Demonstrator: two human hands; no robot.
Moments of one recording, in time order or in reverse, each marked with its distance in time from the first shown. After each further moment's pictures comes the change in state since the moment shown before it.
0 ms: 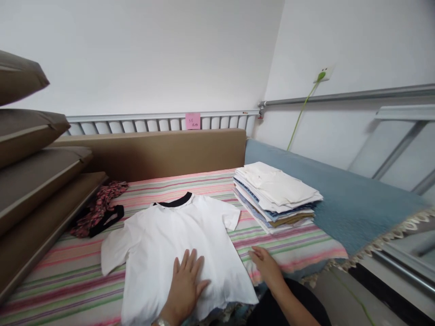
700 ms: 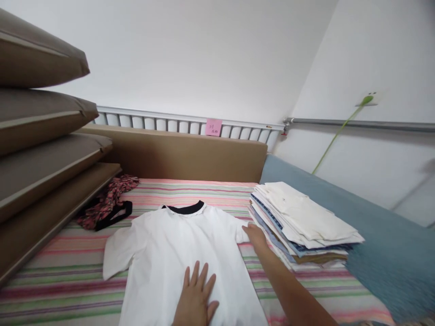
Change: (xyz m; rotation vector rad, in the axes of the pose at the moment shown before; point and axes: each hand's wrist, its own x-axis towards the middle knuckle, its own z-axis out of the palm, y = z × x) left_hand 0.019 -0.006 0.022 -0.043 0.054 0.052; right_hand 0.099 -0.134 0.079 -0.303 0.025 -0.116
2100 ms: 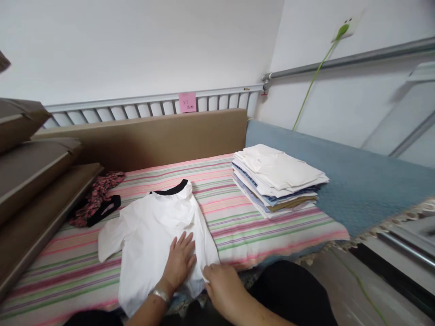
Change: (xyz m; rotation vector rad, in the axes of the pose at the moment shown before) left_hand 0.000 -0.004 -0.021 -0.231 -0.038 -0.099; right_hand -0.221 0.047 -0.004 -0.587 -0.572 -0.580
